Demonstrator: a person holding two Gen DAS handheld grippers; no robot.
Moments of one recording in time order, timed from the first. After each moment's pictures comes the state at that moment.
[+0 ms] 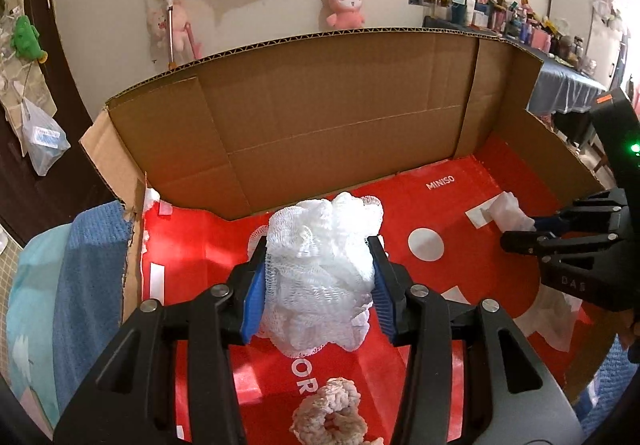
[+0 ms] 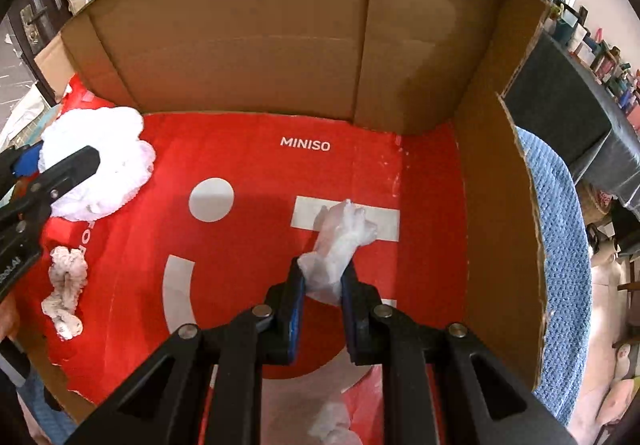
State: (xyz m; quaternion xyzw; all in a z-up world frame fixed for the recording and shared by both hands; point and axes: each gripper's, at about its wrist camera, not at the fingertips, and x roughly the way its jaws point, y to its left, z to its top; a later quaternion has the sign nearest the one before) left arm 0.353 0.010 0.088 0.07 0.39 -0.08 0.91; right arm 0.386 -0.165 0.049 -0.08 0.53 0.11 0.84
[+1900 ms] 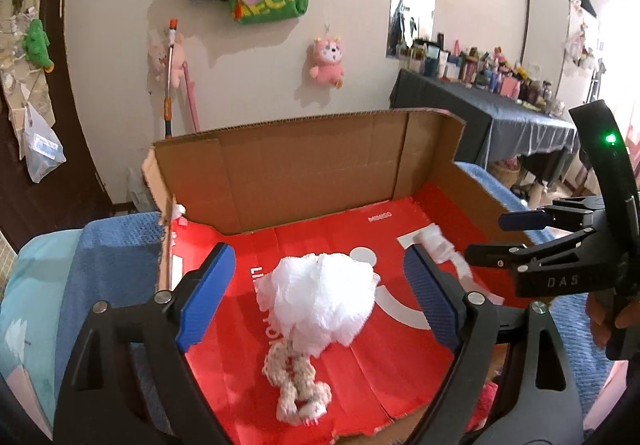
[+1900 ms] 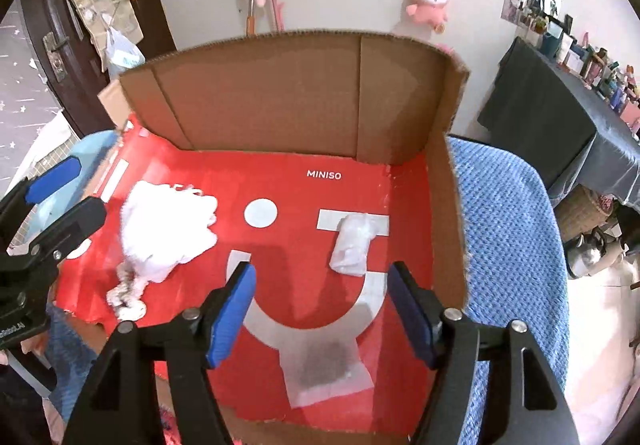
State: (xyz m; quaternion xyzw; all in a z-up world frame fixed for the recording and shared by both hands) left arm 0.275 0.017 0.152 0.02 0.31 -0.12 0.94; right arm 0.337 -0.183 0.125 -0.04 0.47 0.13 0.87
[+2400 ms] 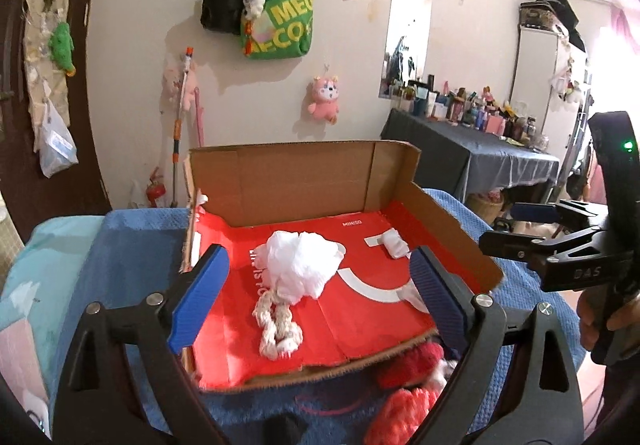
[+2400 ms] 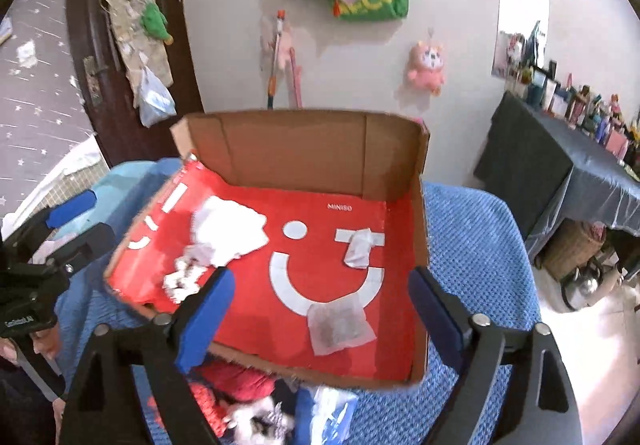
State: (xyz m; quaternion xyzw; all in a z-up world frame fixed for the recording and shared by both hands) left arm 0.169 0.029 0.179 -0.02 0.24 -0.12 0.96; right arm 0.233 -0.196 0.178 -0.04 0.36 0.16 0.92
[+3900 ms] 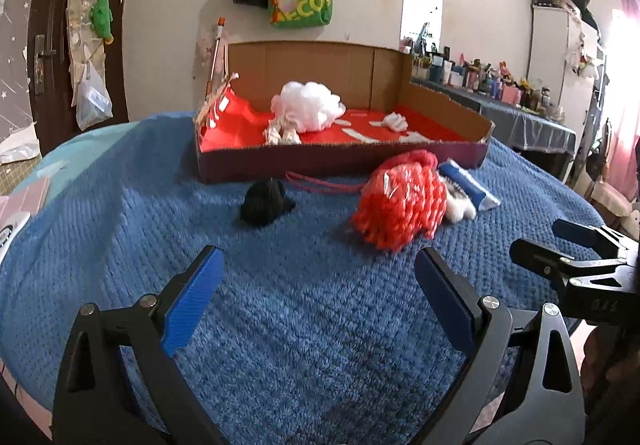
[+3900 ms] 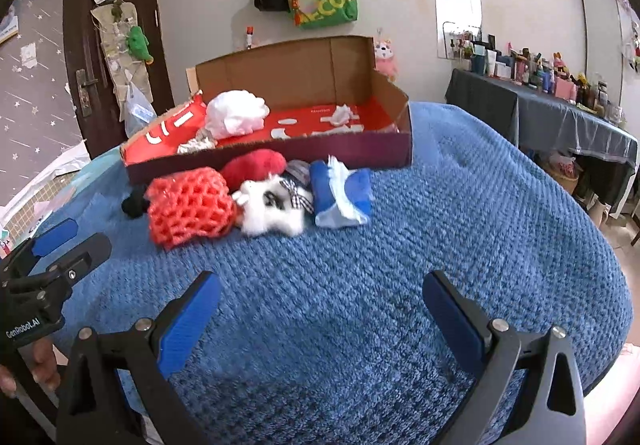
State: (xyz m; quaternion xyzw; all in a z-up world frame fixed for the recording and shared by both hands) left arm 0.024 0.016 0.040 -0.01 0.27 -0.07 0.96; right arm 0.049 -0.211 0.032 0.01 0.31 0.09 0.95
